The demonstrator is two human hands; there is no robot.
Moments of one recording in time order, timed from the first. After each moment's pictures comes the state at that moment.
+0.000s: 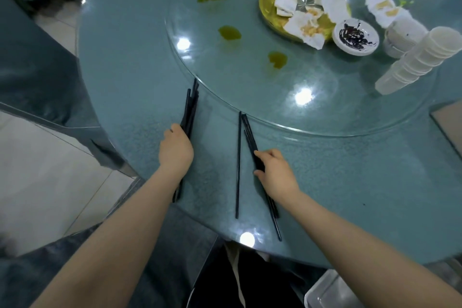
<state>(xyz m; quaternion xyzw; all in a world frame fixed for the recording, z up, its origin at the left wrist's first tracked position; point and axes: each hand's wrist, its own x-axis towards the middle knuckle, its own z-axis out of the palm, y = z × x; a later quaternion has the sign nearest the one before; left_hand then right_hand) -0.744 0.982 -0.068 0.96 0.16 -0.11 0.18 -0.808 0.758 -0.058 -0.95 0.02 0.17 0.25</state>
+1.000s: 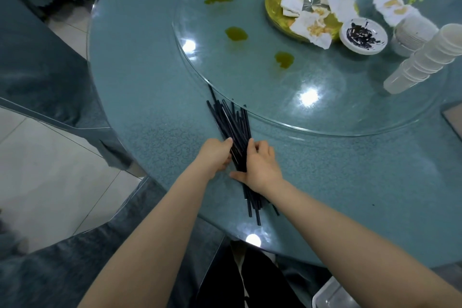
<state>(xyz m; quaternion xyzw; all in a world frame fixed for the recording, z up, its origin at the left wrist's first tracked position) -0.756 0.928 -0.041 0.72 0.29 -0.29 0.57 -0.792 0.807 -0.059 -0.97 -0.01 0.20 0.16</state>
